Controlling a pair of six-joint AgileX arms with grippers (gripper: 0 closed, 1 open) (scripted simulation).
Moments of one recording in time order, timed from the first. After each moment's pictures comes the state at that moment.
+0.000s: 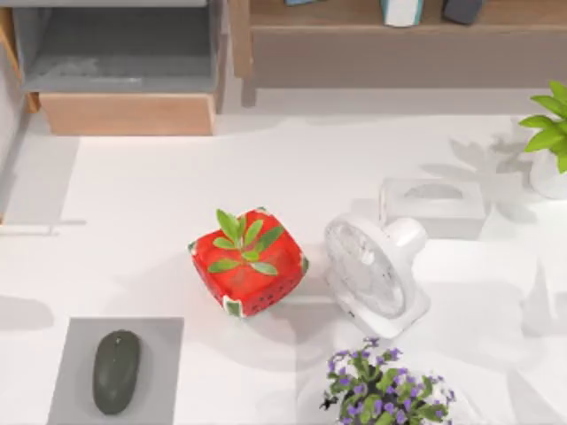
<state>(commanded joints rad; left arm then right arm) 0.66 2.02 0.52 1.49 0.70 1.59 0.00 0.00 0.00 0.00 0.00 0.00</state>
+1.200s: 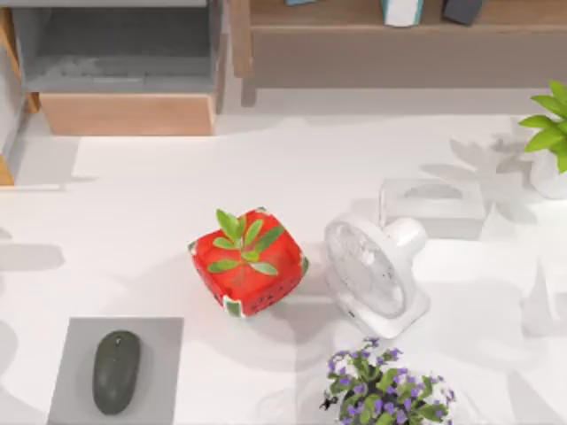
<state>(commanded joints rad) 0.54 2.13 0.73 1.36 0.58 1.58 0.00 0.00 0.00 0.00 0.00 0.00</state>
